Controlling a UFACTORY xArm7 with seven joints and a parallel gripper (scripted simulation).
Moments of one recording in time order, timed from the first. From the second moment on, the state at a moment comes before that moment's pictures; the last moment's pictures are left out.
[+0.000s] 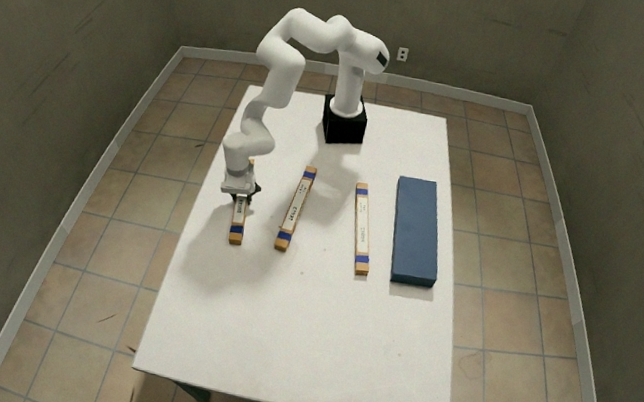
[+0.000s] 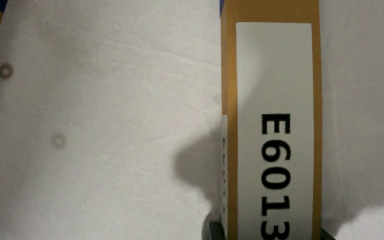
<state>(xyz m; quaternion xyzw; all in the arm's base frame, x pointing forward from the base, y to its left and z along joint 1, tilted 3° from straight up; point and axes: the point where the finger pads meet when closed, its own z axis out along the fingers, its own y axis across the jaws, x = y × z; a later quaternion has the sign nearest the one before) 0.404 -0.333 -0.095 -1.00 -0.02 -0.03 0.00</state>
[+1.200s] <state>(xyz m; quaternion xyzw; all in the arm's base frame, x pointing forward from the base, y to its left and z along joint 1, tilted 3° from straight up) 0.403 -0.334 -0.060 -1.00 -0.02 -0.03 0.00</state>
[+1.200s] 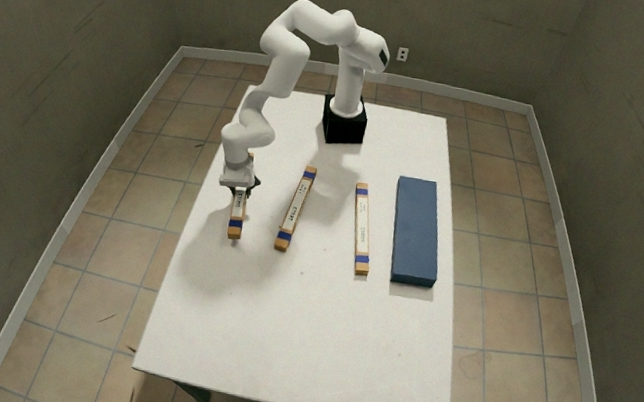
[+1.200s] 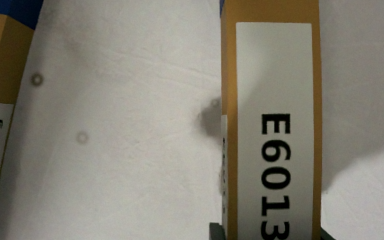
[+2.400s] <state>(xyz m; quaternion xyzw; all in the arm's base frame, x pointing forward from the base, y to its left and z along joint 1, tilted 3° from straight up) 0.401 -0.333 -0.043 -1.00 -0.02 -0.03 0.01</state>
